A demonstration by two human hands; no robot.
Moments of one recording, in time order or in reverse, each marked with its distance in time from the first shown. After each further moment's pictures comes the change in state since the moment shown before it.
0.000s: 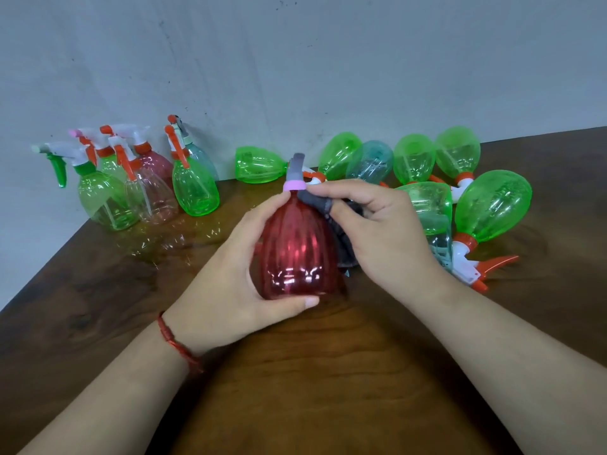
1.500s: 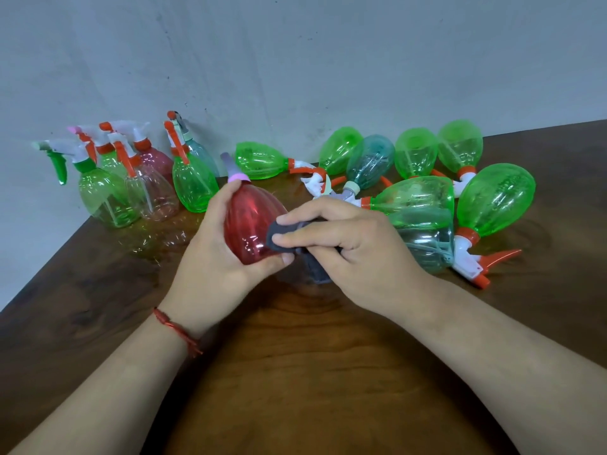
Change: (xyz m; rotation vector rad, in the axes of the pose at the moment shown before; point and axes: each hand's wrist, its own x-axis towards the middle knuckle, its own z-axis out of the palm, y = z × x) left_hand 0.003 -0.015 -0.007 0.088 0.306 -0.180; right_hand -0.017 0.005 0.009 -0.366 -0.245 -0.439
